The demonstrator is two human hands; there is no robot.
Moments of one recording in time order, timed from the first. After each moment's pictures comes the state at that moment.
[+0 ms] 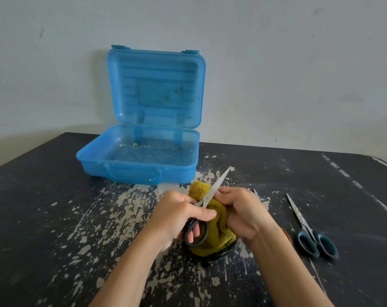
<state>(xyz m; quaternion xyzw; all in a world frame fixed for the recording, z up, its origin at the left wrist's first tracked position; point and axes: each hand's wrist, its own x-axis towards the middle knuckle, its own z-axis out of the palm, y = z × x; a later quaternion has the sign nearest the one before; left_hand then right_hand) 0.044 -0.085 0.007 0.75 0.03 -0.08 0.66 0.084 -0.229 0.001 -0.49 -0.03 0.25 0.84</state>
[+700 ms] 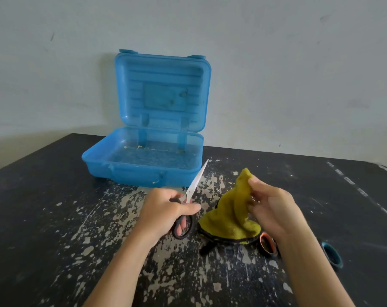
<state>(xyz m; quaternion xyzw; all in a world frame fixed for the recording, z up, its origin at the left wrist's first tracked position) 0.053 -0.063 0.001 0.78 0.04 0.04 0.62 0.100 -0.268 0.003 -0.49 0.06 0.07 0.87</state>
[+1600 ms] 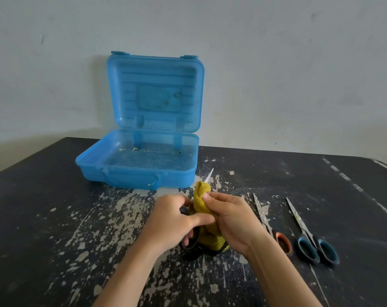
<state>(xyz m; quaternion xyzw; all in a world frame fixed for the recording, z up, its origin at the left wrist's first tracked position) 0.045 -0.083 0.003 0.86 -0.04 0.04 0.51 0.071 -0.219 -0.001 -0.54 -0.07 0.19 0.82</state>
